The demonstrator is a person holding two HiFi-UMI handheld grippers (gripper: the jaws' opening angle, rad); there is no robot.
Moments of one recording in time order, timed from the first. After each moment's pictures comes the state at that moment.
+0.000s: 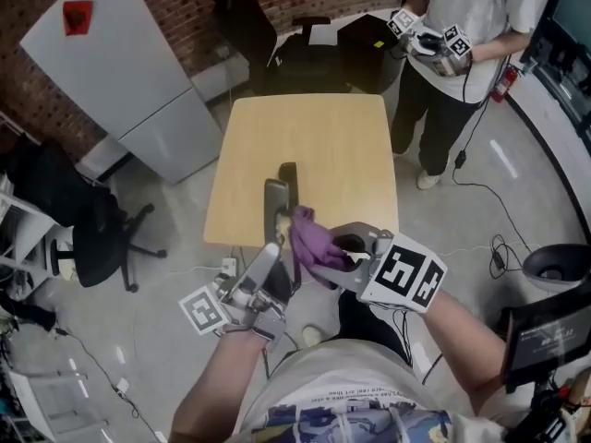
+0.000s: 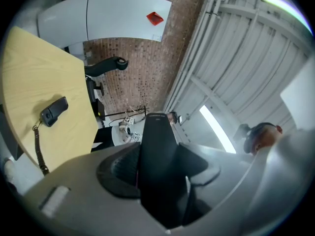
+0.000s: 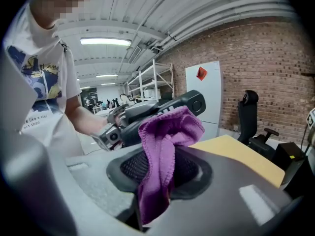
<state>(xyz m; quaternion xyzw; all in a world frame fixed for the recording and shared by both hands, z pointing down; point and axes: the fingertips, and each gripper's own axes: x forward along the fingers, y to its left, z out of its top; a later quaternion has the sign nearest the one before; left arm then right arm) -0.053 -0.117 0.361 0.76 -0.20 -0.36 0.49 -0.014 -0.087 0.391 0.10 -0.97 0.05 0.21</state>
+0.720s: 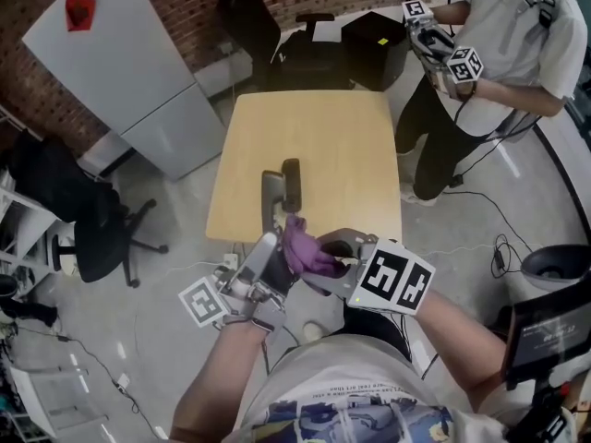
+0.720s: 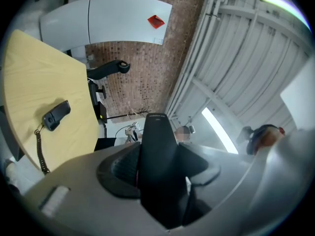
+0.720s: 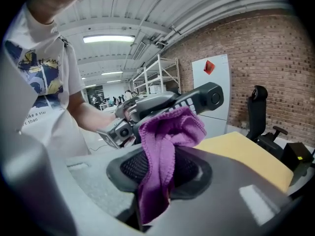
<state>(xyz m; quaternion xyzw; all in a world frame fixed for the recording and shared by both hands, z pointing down) -0.066 -0.127 0.362 0.76 -0.21 -0.37 0.49 -0.040 -0.069 0.401 0.06 -0.97 0.05 0.23</state>
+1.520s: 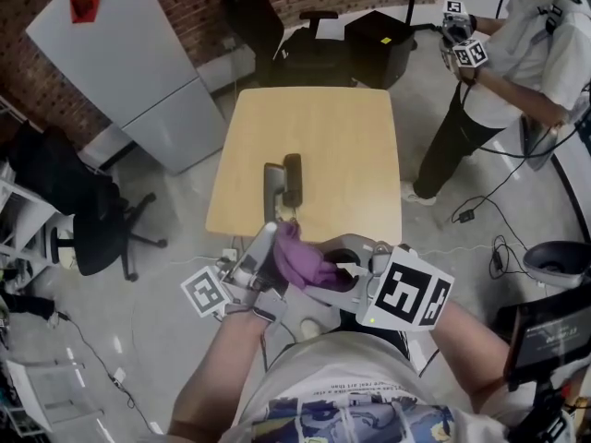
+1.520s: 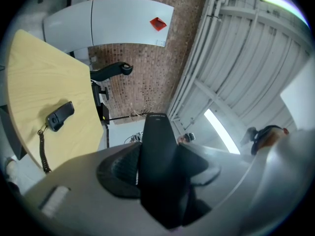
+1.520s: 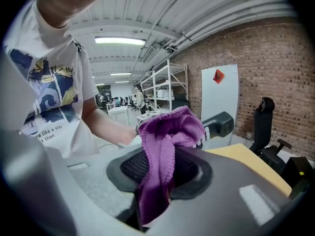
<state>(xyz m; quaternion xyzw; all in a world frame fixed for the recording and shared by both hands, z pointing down) -0.064 -0.133 0.372 0.75 -0.23 -0.37 0.50 -0.035 -0.037 0.355 0.02 -0.98 0.01 0.21</state>
